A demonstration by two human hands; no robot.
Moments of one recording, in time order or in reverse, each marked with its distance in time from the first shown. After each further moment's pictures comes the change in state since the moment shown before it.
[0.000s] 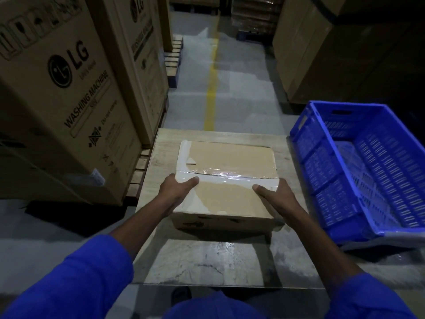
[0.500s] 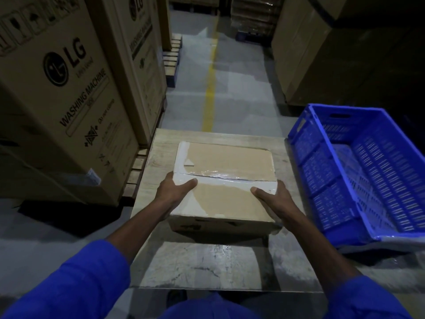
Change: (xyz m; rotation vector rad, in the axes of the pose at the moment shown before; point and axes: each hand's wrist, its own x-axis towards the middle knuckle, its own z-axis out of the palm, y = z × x) left_hand 0.000 -0.002 -0.002 -0.046 -0.037 0.053; right_hand -0.010 -0.017 0.001 0.094 -0.045 -0.063
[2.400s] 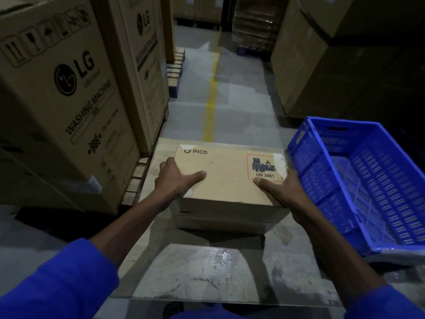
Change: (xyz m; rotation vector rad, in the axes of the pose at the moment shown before) left_hand 0.002 0.054 -0.018 0.231 0.108 0.190; right_hand 0.013 -0.047 -0.023 -0.137 0.097 0.030
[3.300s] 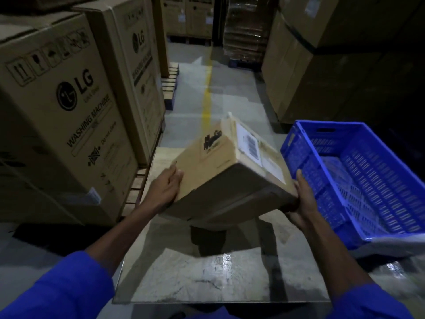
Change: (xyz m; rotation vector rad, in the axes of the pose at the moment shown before) left_hand -0.035 0.005 -0.022 0.095 -0.075 0.144; right_hand -0.031 0.019 -0.022 0.941 0.005 0.205
